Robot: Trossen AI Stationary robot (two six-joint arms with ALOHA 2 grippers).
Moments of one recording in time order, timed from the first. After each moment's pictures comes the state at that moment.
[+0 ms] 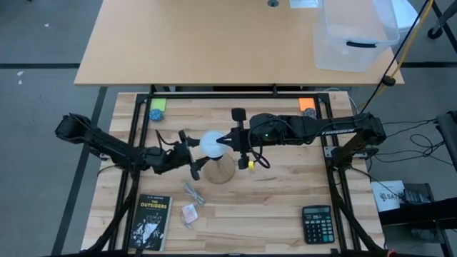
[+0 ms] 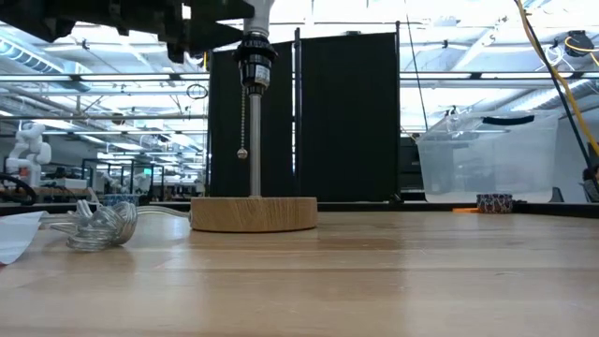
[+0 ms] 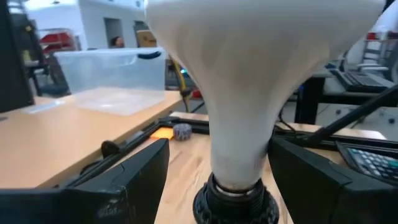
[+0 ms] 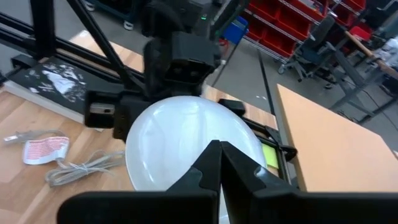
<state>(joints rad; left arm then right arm) -0.29 1.22 0.48 0.81 -0.63 0.05 0.08 1.63 1.59 -0.39 0.16 -0.39</state>
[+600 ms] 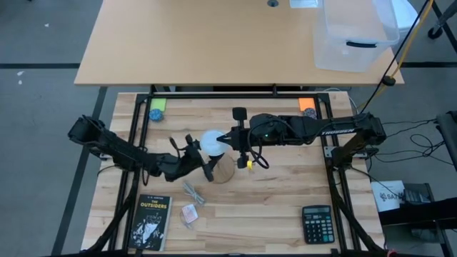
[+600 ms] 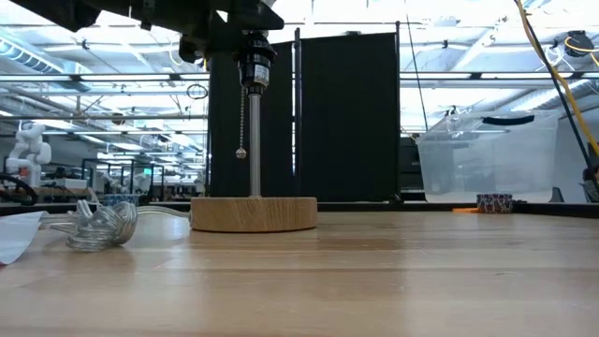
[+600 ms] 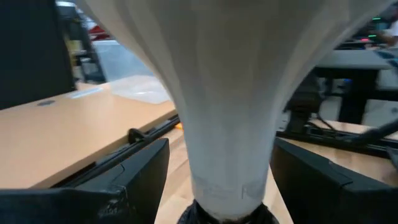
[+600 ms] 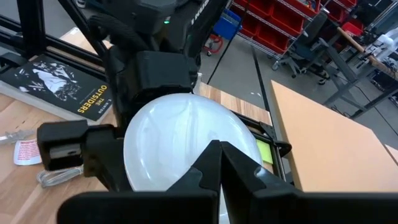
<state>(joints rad) -0.33 1.45 0.64 0.82 -0.86 0.04 0.08 1.63 1.59 -0.39 0.18 -0.38</state>
